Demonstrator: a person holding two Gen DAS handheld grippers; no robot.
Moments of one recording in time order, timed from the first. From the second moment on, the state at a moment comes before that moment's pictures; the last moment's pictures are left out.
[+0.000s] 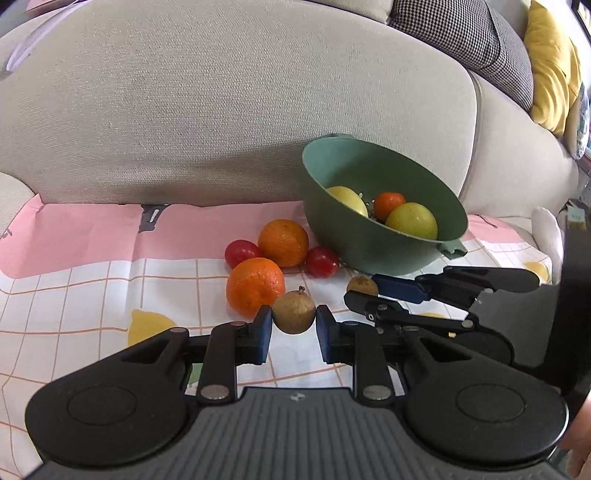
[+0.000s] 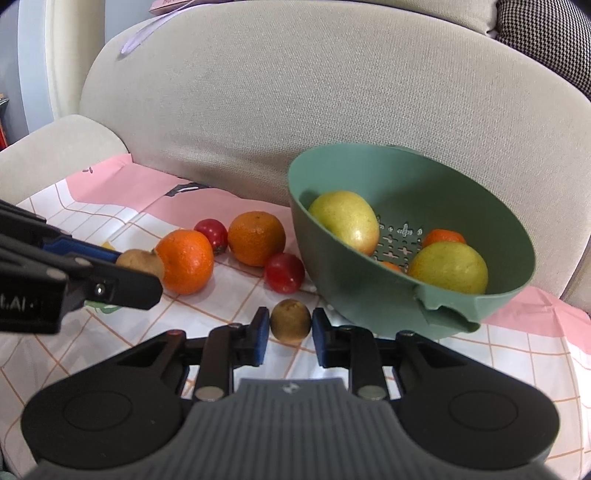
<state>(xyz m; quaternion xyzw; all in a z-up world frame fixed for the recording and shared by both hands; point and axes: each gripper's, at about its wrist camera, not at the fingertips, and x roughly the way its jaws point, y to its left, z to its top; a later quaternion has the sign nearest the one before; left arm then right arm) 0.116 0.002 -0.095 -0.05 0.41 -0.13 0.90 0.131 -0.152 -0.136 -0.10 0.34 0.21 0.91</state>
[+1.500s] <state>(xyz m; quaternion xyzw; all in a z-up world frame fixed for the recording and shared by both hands) 0.200 -0.099 -0.036 0.04 0.47 -0.23 0.85 0.187 -0.236 -0.041 -0.11 0.43 0.22 0.87</state>
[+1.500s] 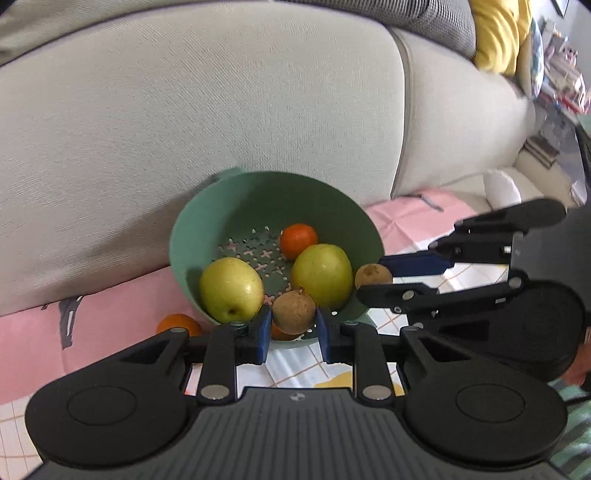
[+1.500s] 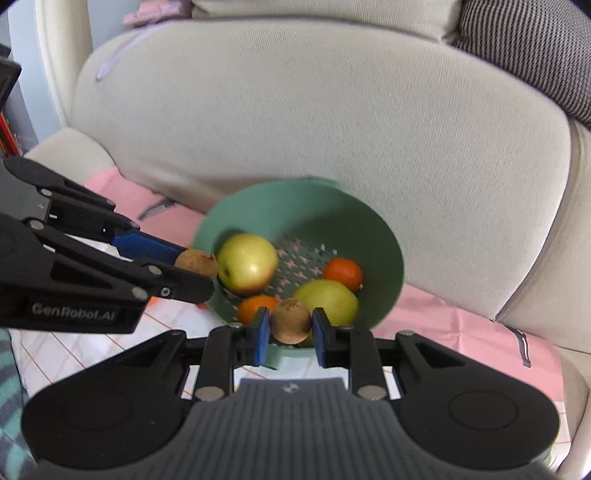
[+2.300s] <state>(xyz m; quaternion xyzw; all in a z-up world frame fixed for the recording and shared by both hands) 0.241 -0.109 -0.077 0.05 0.54 -0.24 0.81 0.246 -0.223 -0.070 -0.19 0.54 0.26 0.78</state>
